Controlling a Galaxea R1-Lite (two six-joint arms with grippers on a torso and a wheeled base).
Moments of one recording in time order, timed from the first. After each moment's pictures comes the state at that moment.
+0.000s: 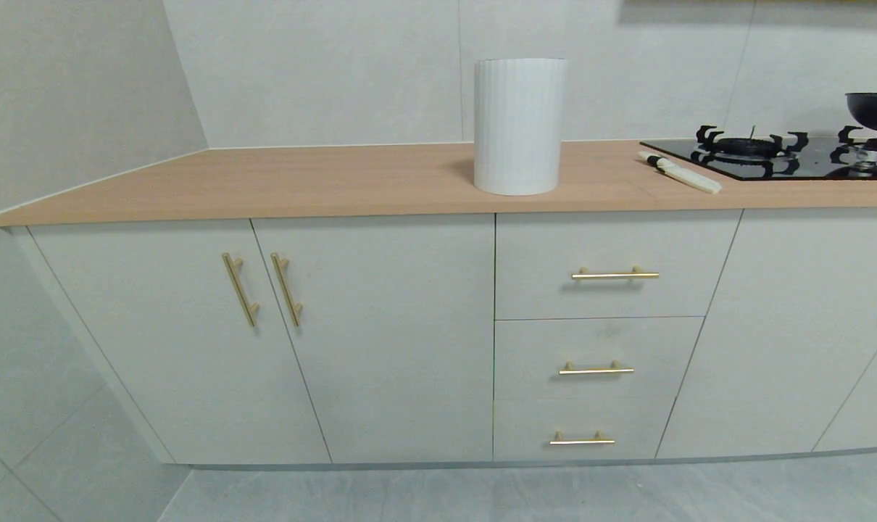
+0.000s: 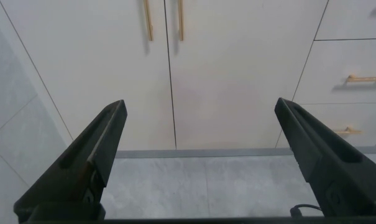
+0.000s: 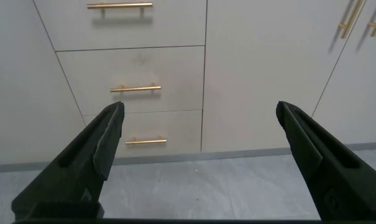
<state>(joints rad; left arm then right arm) 0.00 0.00 0.00 0.00 0.00 0.00 0.00 0.00 0.00 0.00 -0.07 0.00</state>
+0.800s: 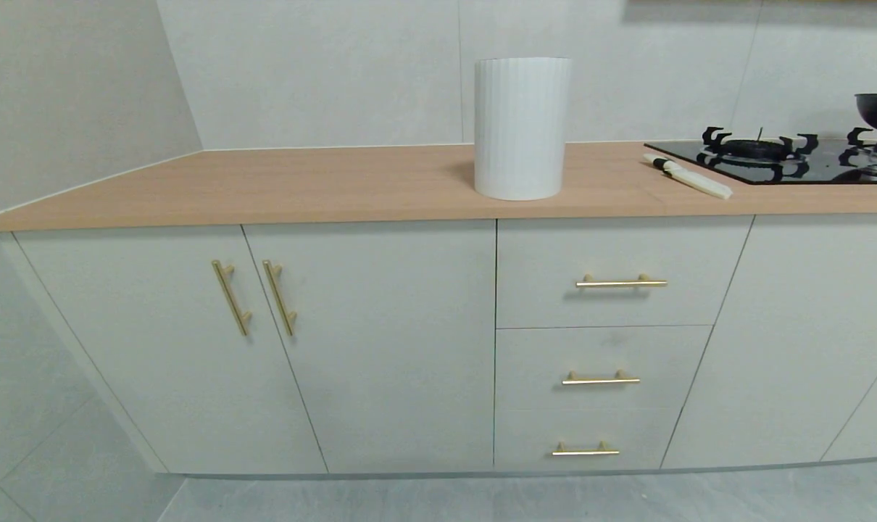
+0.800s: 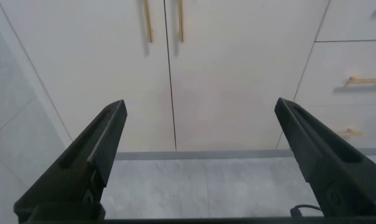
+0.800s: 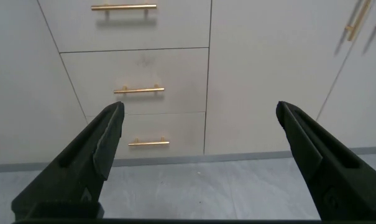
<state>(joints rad) 0.00 0.00 0.00 0.00 0.00 0.00 0.00 0.00 0.00 0.00 -0.06 -0.01</state>
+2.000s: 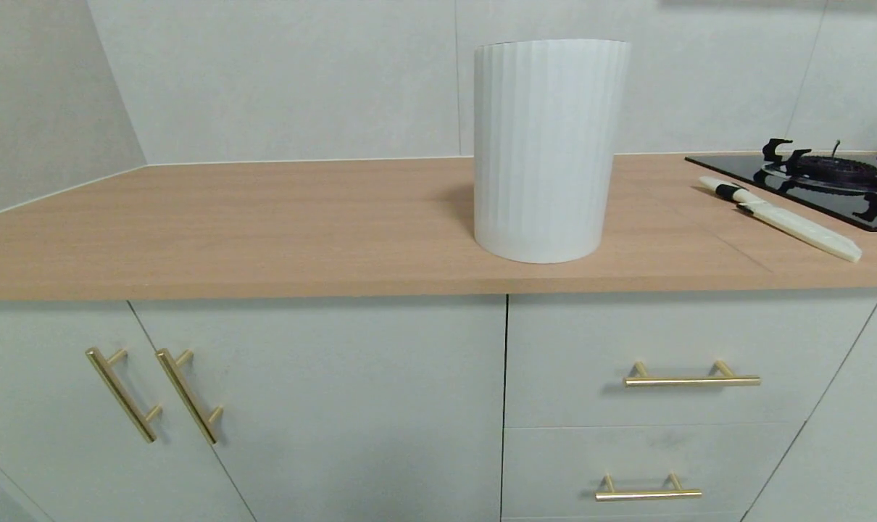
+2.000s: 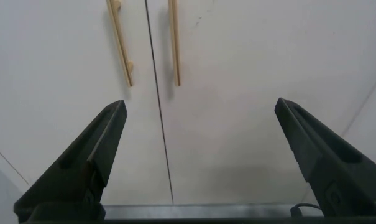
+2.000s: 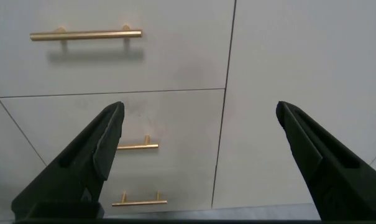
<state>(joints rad) 0.00 0.00 0.00 0.00 0.00 0.00 0.00 0.00 0.00 0.00 -0.06 0.00</state>
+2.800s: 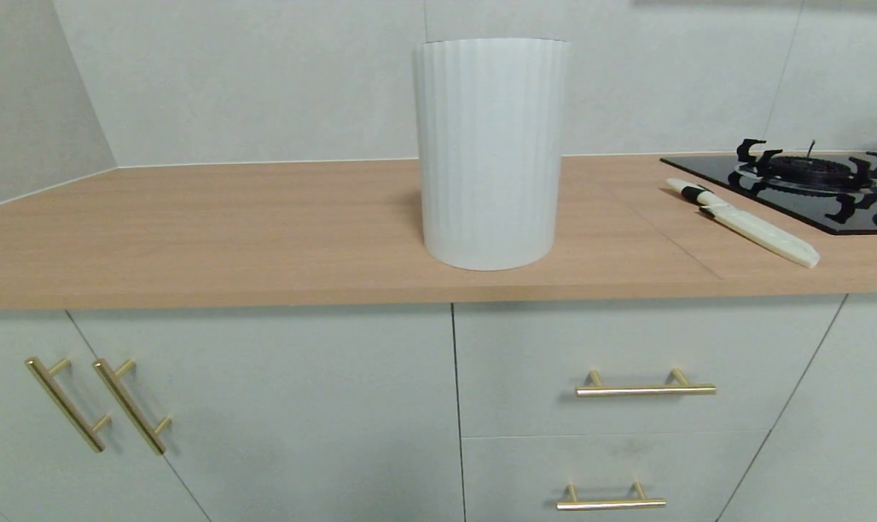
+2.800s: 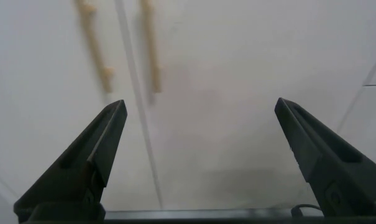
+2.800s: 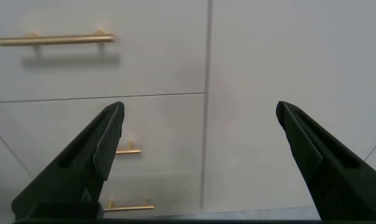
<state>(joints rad) 0.00 0.00 0.00 0.00 0.00 0.00 0.00 0.00 0.00 0.00 -0.06 0.00</state>
